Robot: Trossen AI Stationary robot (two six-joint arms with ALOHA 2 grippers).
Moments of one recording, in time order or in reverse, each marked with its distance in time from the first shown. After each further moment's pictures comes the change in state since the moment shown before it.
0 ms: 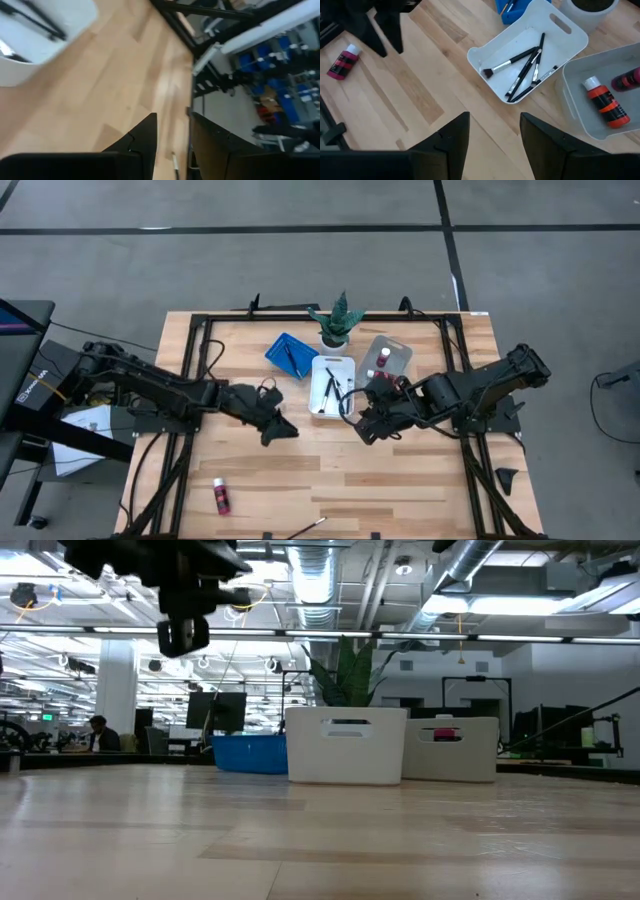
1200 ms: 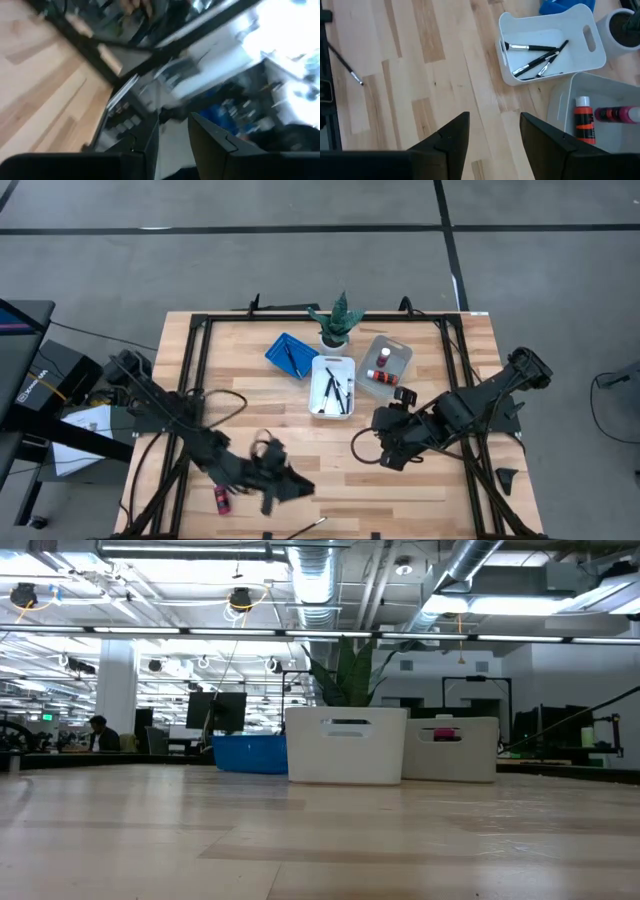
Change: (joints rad) left arm -0.498 0.303 0.398 0.253 -0.600 -0.128; right arm 0.144 0.000 0.000 -0.090 -0.030 -0.361
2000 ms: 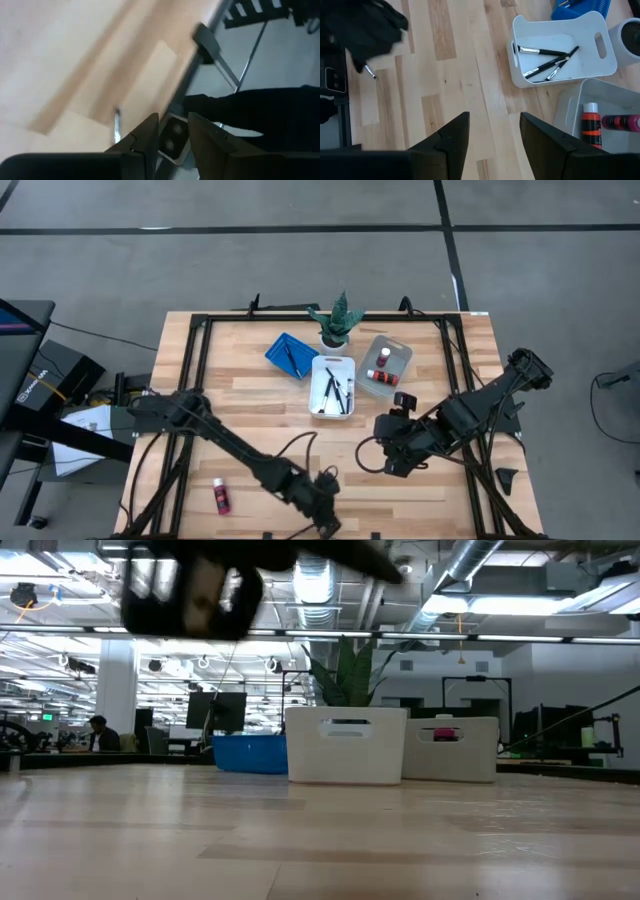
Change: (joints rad) left arm 0.121 0.597 0.597 -0.800 0.518 -0.205; right arm 0.039 0.000 0.000 0.020 -0.002 -0.029
